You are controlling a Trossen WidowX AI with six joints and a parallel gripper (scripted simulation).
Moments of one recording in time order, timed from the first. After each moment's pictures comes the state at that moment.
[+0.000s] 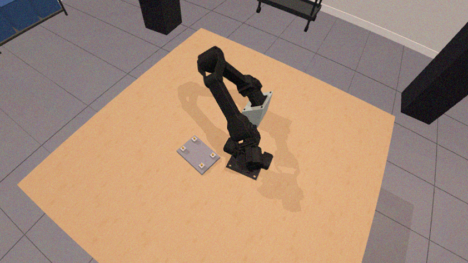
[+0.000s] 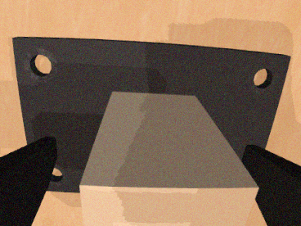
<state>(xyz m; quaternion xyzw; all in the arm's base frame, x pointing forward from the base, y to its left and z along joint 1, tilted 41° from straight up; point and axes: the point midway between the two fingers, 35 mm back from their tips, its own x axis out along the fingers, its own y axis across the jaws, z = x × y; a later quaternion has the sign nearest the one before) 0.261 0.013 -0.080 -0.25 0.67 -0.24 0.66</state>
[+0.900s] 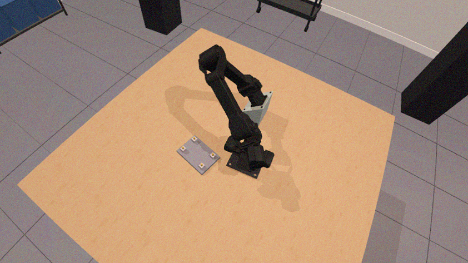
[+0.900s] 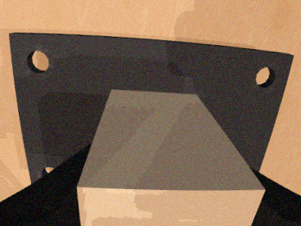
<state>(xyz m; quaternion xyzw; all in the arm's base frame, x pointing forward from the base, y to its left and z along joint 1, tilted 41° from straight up) 0.259 0.021 -0.072 -0.26 0.67 -0.24 0.65</state>
